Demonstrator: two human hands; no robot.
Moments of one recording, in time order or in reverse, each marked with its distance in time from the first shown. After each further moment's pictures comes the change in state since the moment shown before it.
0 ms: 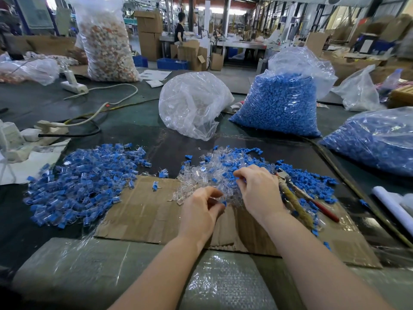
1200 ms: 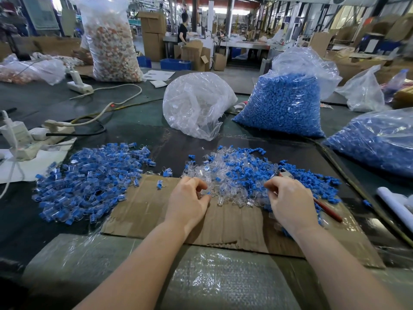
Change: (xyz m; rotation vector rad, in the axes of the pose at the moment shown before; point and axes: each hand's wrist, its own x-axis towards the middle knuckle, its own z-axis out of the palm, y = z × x) left_hand 0.019 -0.009 -0.030 0.306 0.033 0.035; right_hand -0.024 0.032 -0.023 -0.074 0.012 0.151
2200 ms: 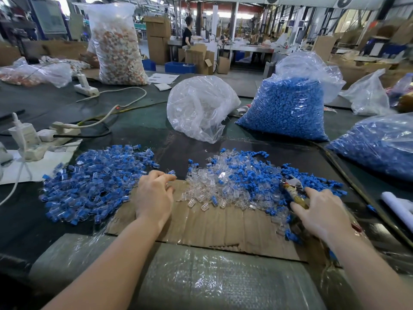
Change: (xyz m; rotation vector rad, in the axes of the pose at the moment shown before) left_hand 0.012 -0.040 -0.037 0.261 0.209 -0.099; right_hand 0.004 0.045 -0.016 -0.230 -0.229 0.271
